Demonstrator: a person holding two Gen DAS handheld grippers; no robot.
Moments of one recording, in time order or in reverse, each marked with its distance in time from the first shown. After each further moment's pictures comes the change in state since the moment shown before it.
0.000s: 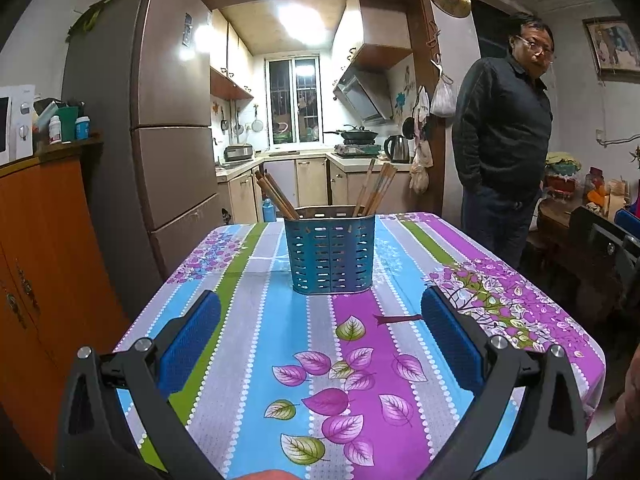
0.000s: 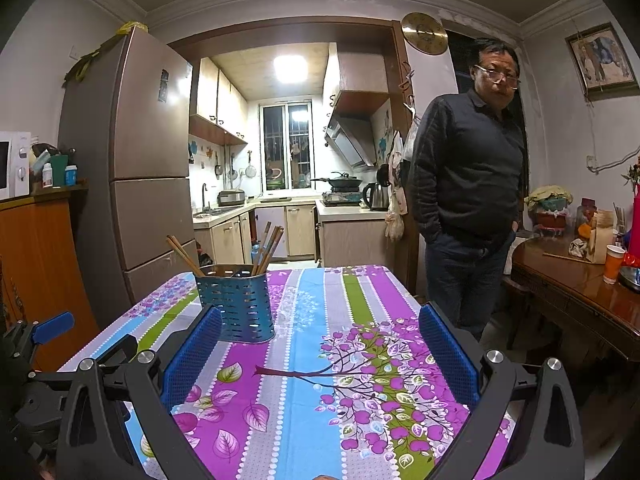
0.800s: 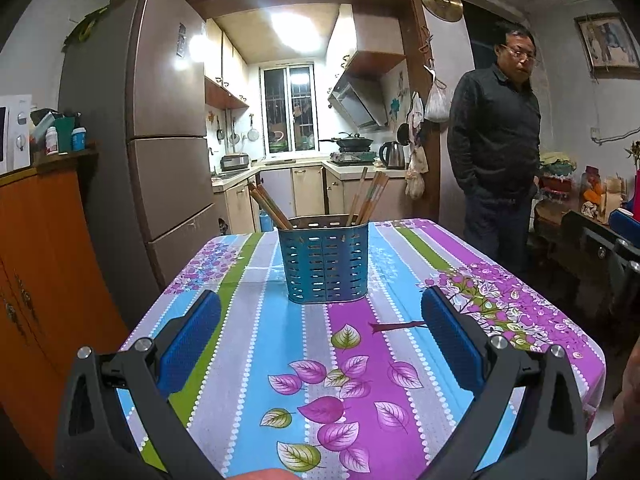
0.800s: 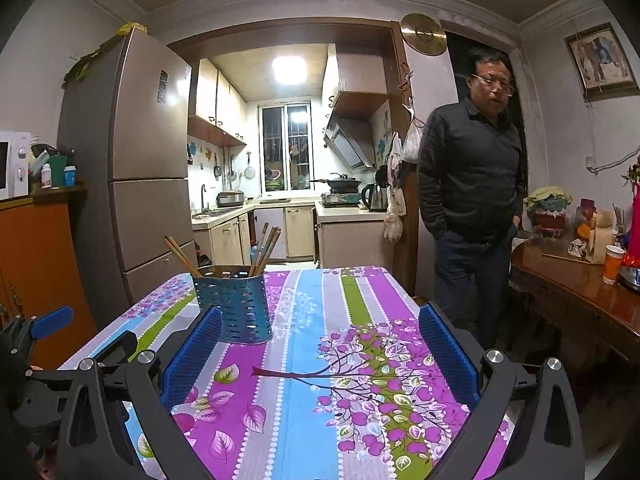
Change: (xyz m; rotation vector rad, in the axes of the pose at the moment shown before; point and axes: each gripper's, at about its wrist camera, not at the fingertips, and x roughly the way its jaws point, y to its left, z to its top) left arm -0.004 -0.007 0.003 0.024 -0.038 -0.005; right arm 0.002 -0.002 0.000 0.006 -0.007 -0.003
